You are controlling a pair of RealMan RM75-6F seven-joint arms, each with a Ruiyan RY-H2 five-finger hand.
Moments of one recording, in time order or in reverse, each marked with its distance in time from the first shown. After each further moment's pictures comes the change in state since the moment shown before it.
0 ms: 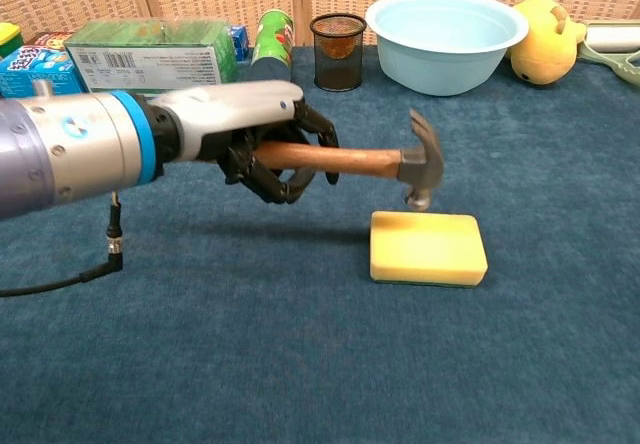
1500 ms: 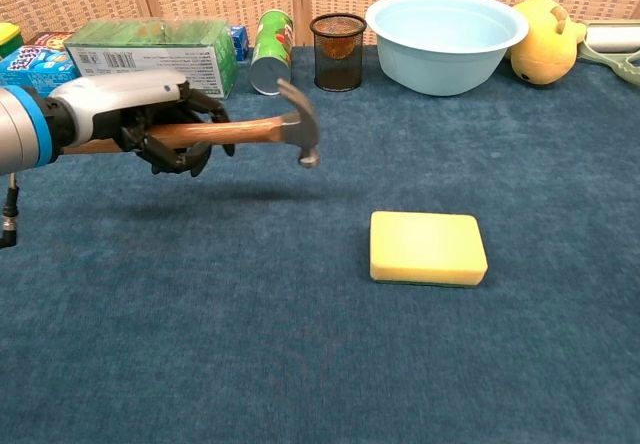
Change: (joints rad) left arm 0.108 0.112 0.068 0.210 0.179 -0.049 -0.384; right arm 0.017 -0.001 0.009 -0.043 -0.009 -0.032 -0.057
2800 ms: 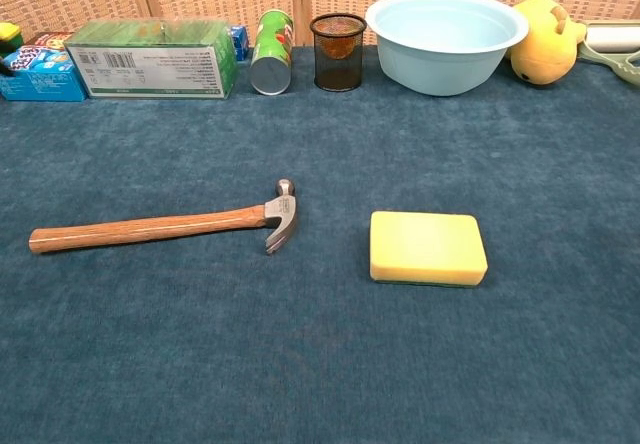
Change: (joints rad) left arm 0.445 0.233 0.214 -0.135 0.438 0.569 0.027; right arm 0.089 -0.007 0.012 -0.025 -0.016 -0.103 -0.052
